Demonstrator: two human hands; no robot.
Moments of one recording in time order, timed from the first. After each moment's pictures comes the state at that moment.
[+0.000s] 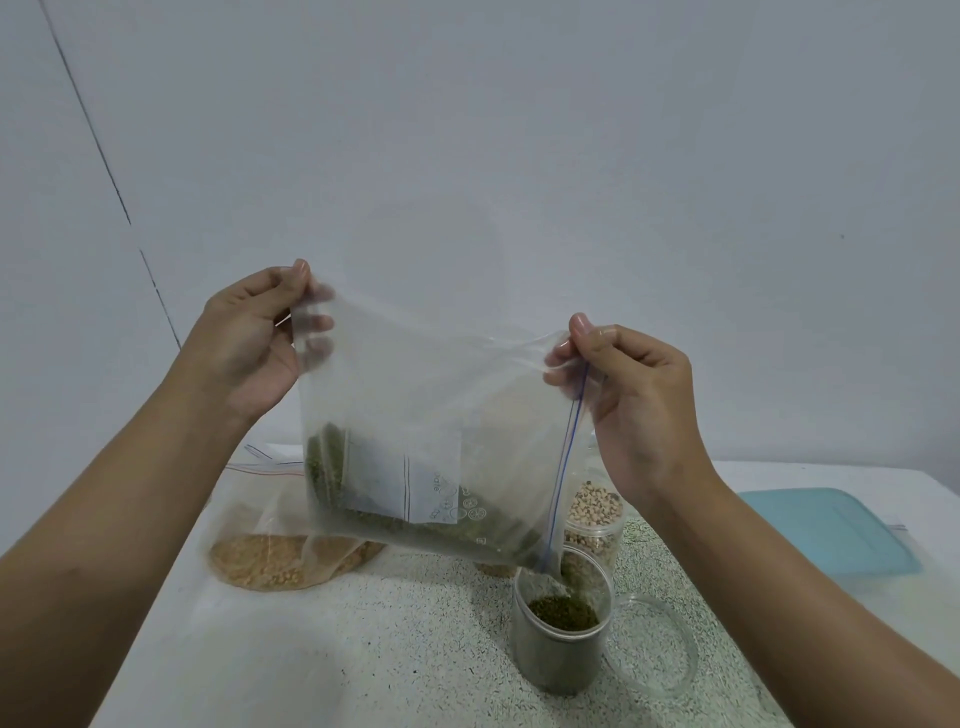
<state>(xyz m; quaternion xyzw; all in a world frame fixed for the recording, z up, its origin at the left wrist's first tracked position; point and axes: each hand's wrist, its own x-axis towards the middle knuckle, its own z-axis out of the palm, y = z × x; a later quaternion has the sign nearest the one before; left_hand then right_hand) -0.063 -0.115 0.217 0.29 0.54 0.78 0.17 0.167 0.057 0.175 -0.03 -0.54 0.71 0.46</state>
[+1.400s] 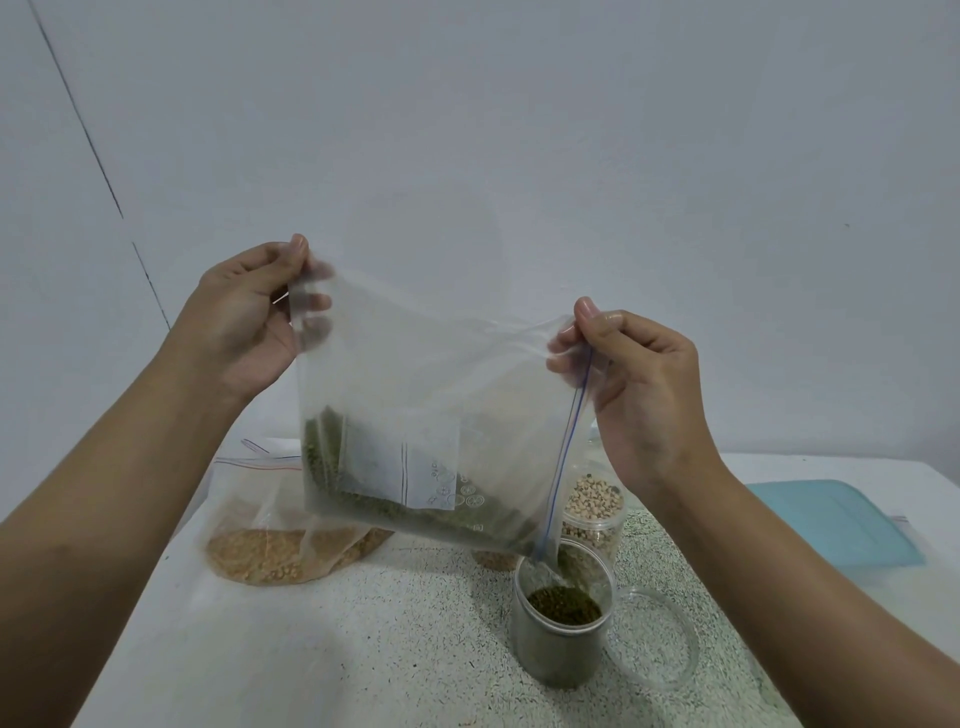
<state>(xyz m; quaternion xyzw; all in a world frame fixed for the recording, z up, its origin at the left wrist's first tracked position) -0.066 -0.111 0.226 0.31 0.55 0.76 0.17 0.167 0.058 0.179 -0.03 -0.53 0.71 0.47</state>
